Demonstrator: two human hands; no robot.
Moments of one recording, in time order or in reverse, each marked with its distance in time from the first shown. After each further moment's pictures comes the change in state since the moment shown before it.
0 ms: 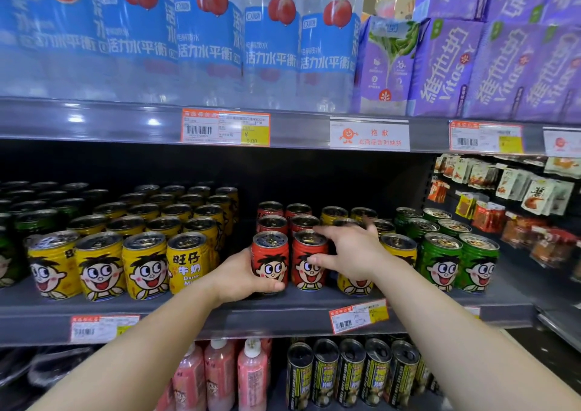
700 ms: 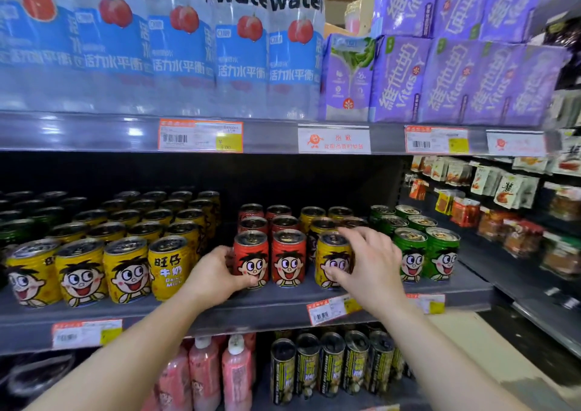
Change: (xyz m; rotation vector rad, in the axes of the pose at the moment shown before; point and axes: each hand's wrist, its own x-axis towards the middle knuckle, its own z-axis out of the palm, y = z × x) left_hand -0.006 -0.009 0.002 0.191 0.322 -0.065; right_hand -0.064 0.036 0.026 0.057 0.512 0.173
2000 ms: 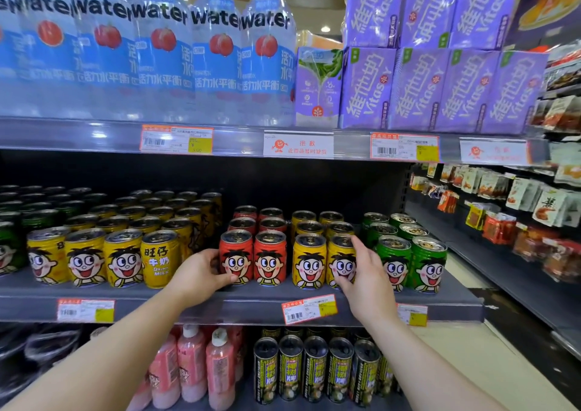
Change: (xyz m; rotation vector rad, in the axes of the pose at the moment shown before) left_hand -0.024 0.020 0.011 0.092 0.093 -0.022; right_hand -0.009 0.054 0.009 0.320 -0.117 0.144
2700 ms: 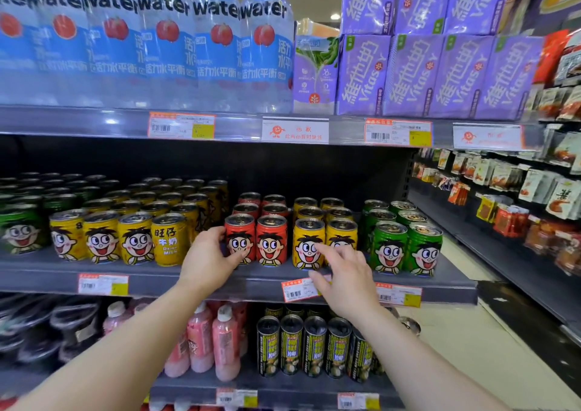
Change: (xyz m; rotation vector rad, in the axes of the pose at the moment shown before) left_hand -0.033 0.029 0.013 0.123 0.320 0.090; right_hand -0.023 -0.013 0.005 -0.133 -0.160 -0.194
